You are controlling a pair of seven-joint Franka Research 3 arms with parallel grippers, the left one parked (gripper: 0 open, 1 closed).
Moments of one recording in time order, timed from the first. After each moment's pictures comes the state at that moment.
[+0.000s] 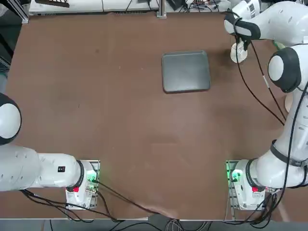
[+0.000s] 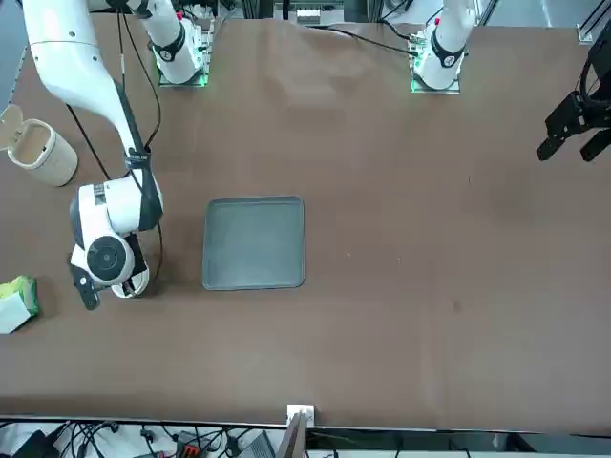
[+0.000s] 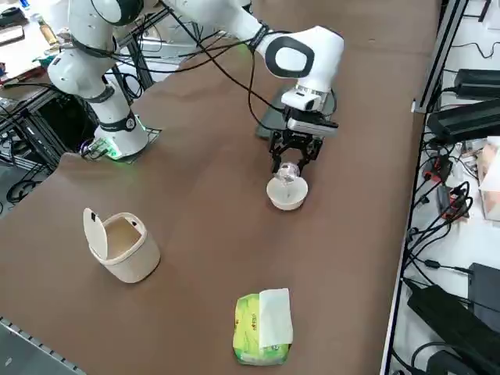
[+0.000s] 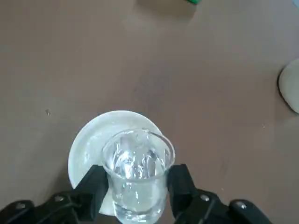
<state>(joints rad) 0.09 0.69 0.01 -1.48 -0.50 1.91 1.37</state>
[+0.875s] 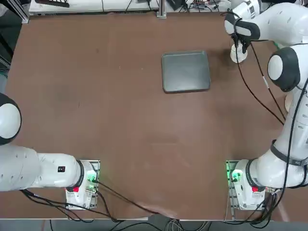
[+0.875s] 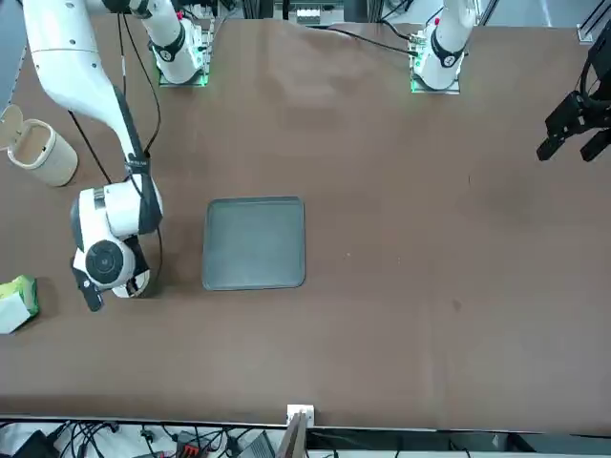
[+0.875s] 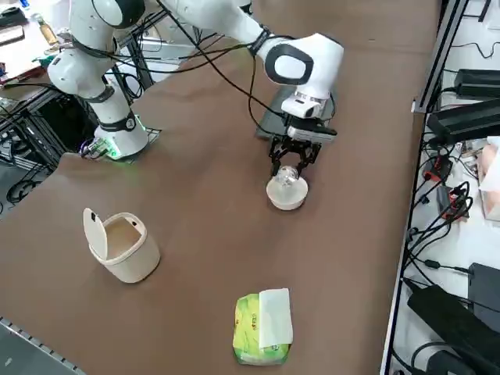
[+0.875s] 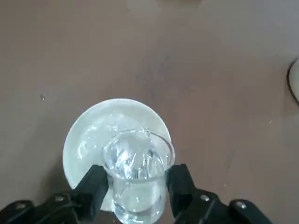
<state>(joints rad) 0.08 0.70 0.01 -1.48 -0.45 1.92 1.30</state>
